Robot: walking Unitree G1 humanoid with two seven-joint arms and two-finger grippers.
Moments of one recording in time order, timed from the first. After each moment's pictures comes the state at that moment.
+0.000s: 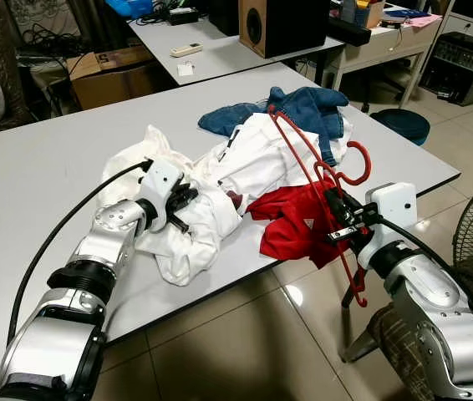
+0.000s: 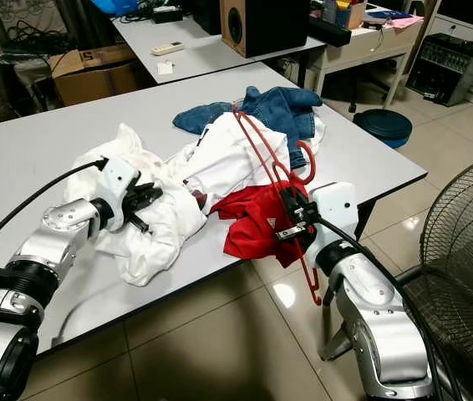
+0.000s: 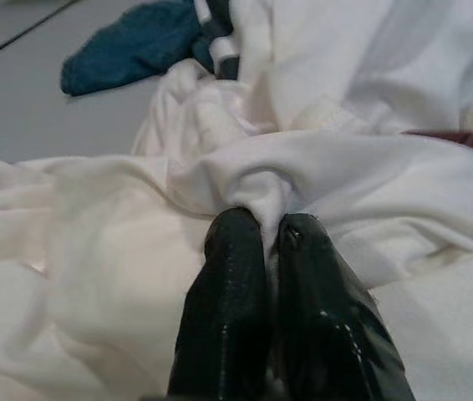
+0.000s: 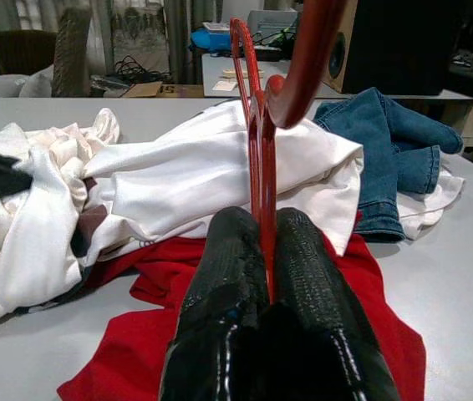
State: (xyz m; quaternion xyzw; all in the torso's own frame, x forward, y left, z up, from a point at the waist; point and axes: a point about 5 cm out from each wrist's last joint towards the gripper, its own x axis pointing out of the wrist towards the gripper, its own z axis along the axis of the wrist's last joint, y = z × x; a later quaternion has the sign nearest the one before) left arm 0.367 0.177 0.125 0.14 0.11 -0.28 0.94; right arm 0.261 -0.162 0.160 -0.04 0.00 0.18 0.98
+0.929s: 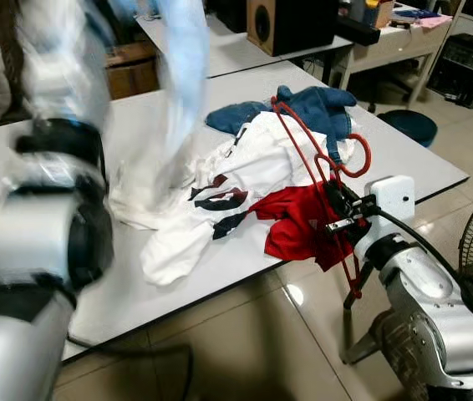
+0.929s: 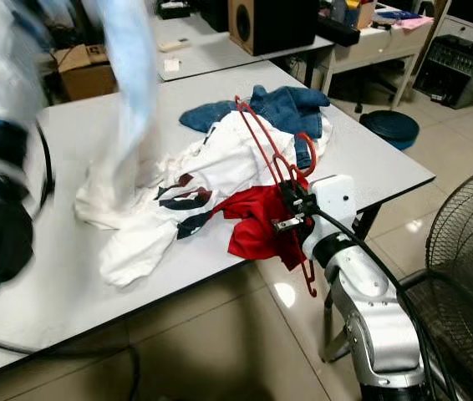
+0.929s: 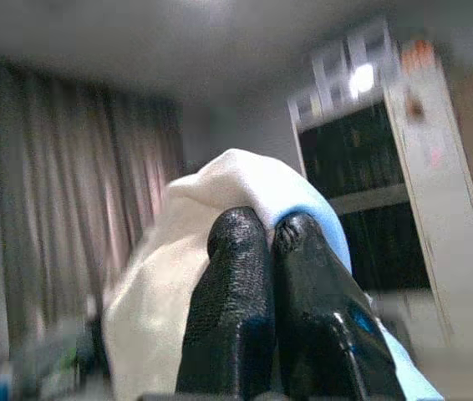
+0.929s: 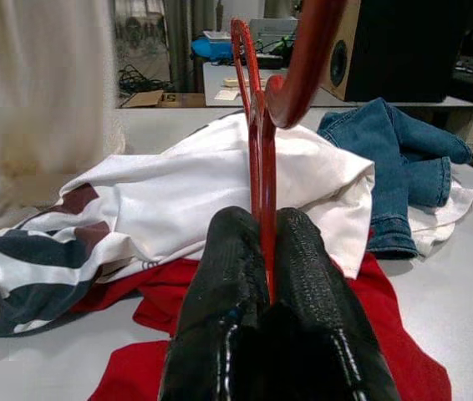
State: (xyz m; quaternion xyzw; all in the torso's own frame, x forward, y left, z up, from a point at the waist) left arm 0.397 0.163 0.367 0.03 -0.32 -0.23 0.92; right arm 0.269 -0.159 0.162 -0.03 -0.01 0.17 0.99
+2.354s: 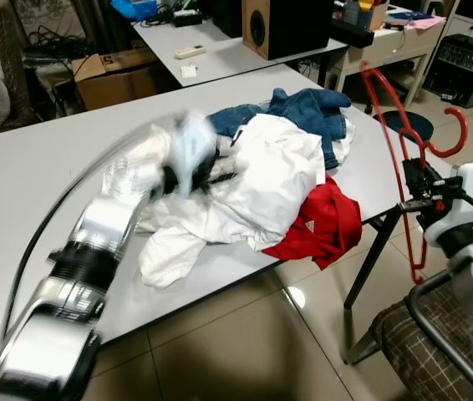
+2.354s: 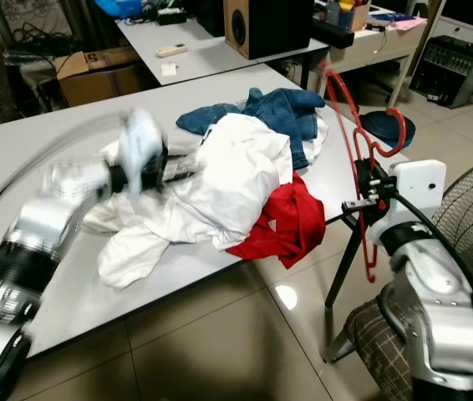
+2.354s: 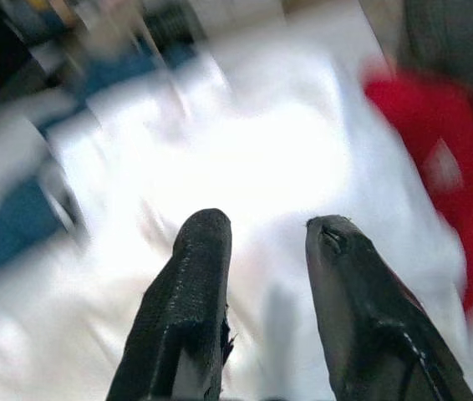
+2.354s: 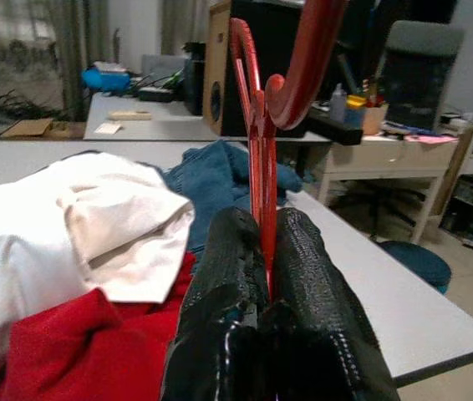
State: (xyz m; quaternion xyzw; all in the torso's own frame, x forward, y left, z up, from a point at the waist) left arm 0.352 0.130 0.178 0.21 0.06 -0.47 0.86; right arm 0.263 -0.232 0.192 -0.07 -0.05 0.06 0.99
